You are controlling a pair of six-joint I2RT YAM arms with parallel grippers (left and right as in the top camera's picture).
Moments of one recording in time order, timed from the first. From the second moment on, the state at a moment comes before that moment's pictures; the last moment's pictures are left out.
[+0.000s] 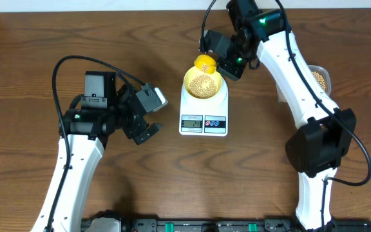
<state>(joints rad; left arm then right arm) -0.08 1.27 1.05 -0.84 0.43 0.88 0.38 2.16 2.15 -1.27 -0.29 -0.72</state>
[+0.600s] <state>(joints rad) -0.08 1.27 1.05 -0.84 0.43 0.88 0.38 2.16 2.15 -1.27 -0.29 -0.83</state>
